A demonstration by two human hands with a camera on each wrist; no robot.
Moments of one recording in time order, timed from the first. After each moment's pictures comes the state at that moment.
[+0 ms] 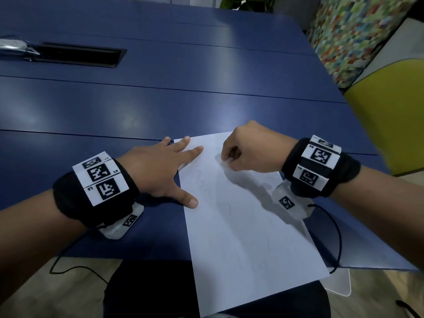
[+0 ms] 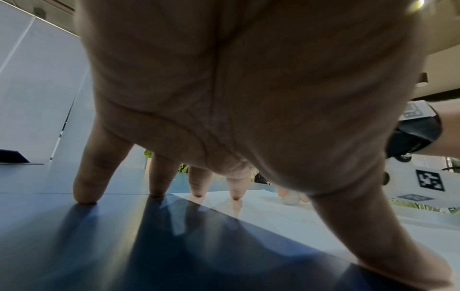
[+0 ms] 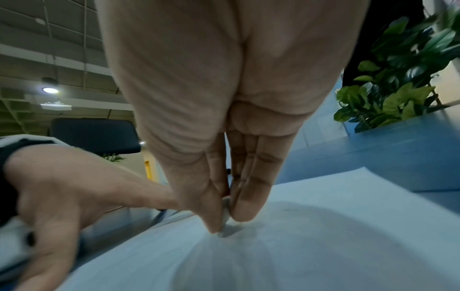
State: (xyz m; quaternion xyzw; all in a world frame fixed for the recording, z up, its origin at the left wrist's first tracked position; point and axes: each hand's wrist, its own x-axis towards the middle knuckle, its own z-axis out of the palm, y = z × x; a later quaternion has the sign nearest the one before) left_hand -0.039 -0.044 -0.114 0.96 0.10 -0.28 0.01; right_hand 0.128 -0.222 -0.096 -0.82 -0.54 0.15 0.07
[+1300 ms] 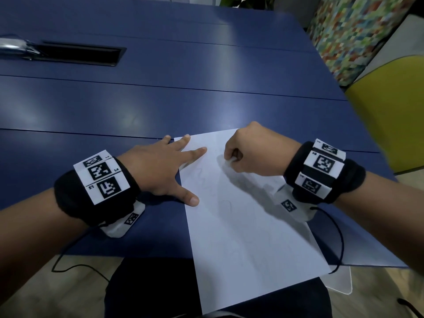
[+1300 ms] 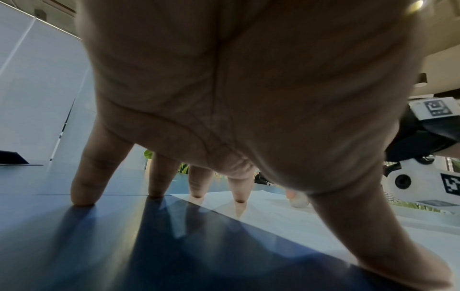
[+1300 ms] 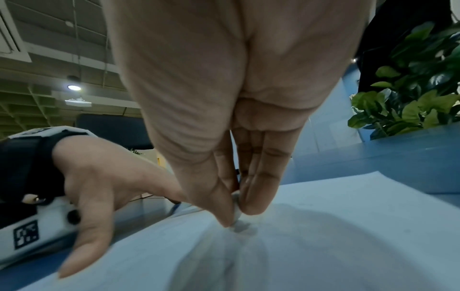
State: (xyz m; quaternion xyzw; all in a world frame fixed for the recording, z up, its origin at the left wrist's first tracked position) left_hand -0.039 -0.045 -0.113 0.96 0.10 -0.27 0.01; right_hand 0.118 -0.228 -0.097 -0.83 -0.53 0.13 0.06
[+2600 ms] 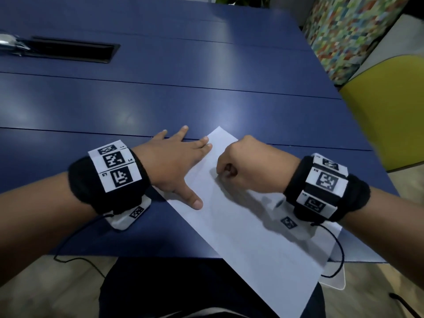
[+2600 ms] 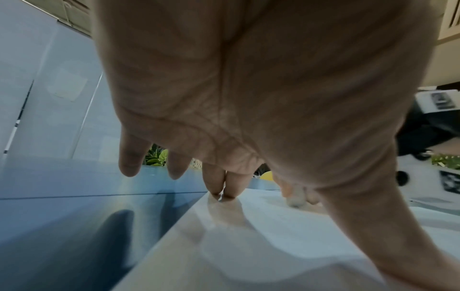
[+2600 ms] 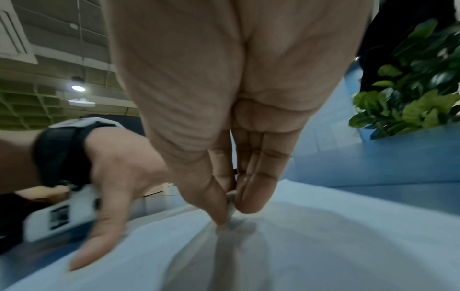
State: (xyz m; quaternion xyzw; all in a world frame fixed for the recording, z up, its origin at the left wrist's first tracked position) left_hand -0.012 -0.056 -0.120 0.96 0.01 -0.27 -0.02; right_hand 0.090 -0.244 -0.099 -0.81 -0.57 0.15 0.02
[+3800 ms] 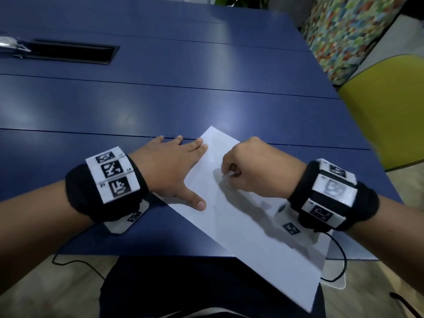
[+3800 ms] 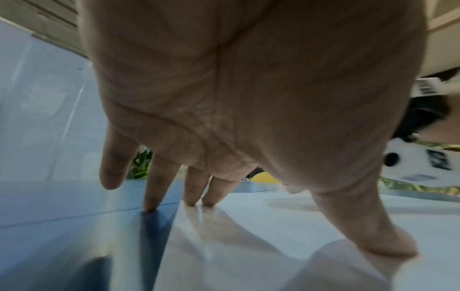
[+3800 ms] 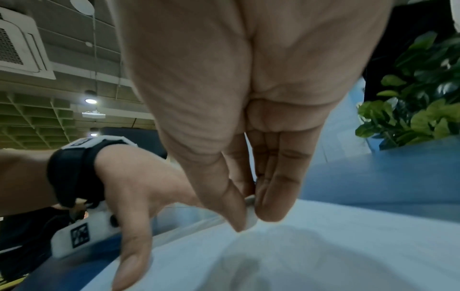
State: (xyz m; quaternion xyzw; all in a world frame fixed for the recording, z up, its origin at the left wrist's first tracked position) left_hand -0.025 -0.062 -0.118 0.96 0.02 -0.26 -0.02; right_hand 0.083 -0.256 -0.096 -0.83 -0.54 0.14 0.04
